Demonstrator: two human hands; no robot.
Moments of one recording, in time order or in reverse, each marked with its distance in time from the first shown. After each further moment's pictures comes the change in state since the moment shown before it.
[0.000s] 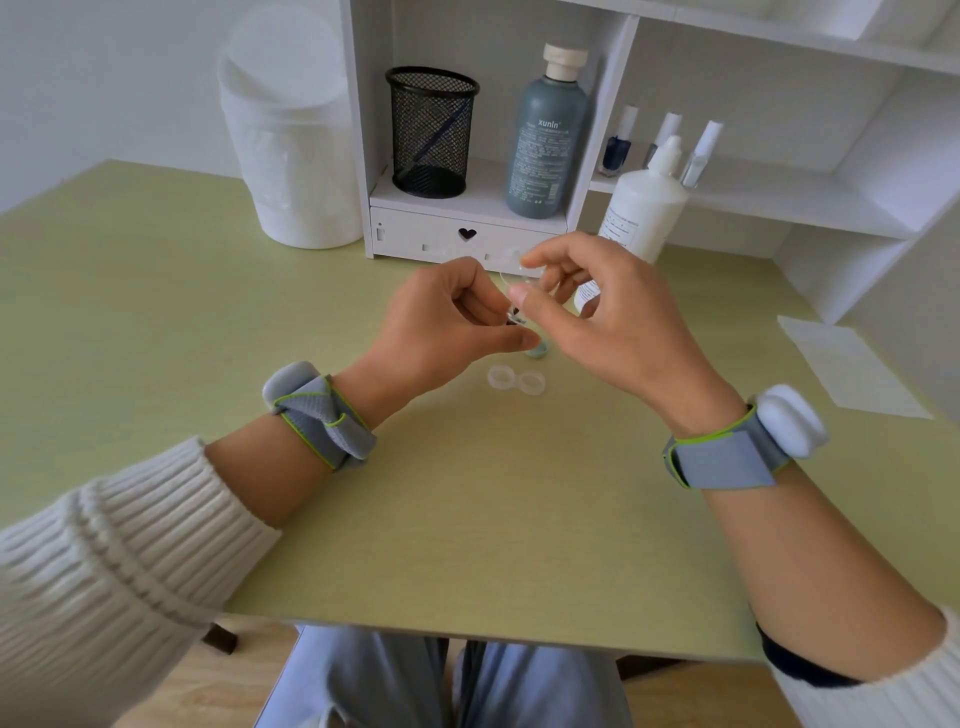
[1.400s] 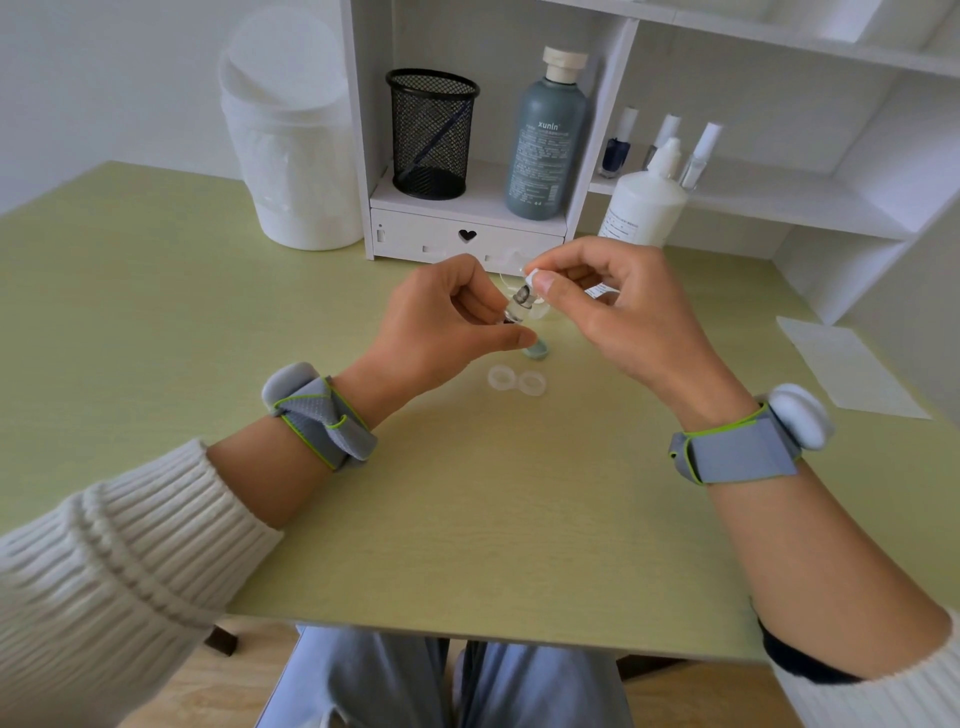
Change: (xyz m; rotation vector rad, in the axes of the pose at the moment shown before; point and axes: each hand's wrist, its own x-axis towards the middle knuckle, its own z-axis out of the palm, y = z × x) left_hand 0.000 0.003 -0.002 0.038 0.029 0.004; right_hand 0.002 0.004 -0.006 0.187 0.030 0.126
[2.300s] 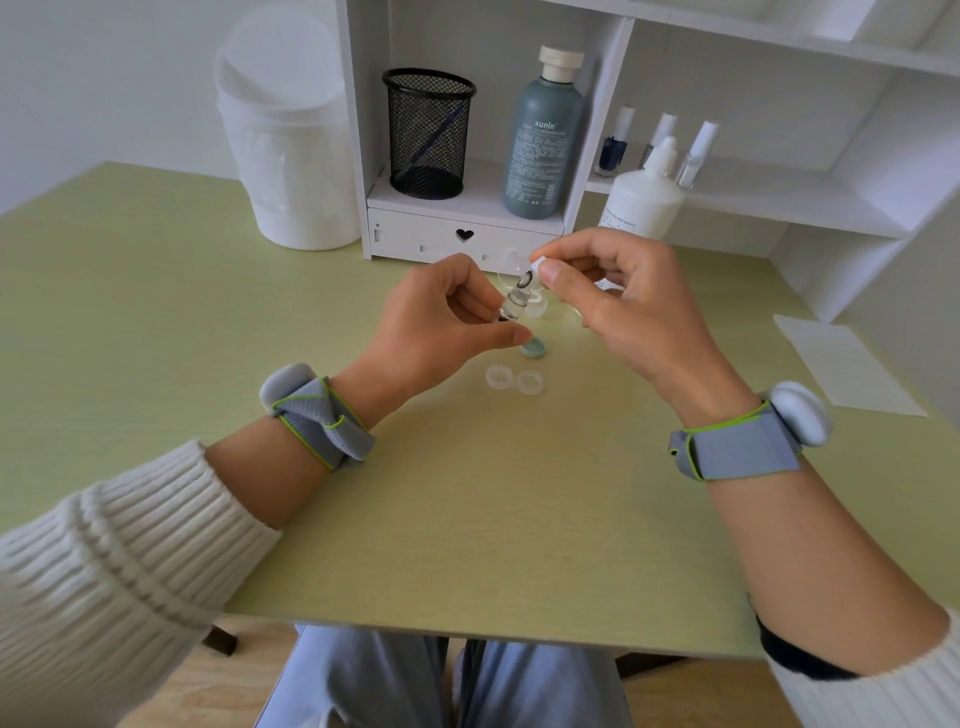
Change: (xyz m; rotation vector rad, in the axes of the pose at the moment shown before) left_hand -0.003 0.006 -0.001 0.009 -0.011 -0.047; right_hand 0.002 0.003 -0.002 0.071 0.024 -0.003
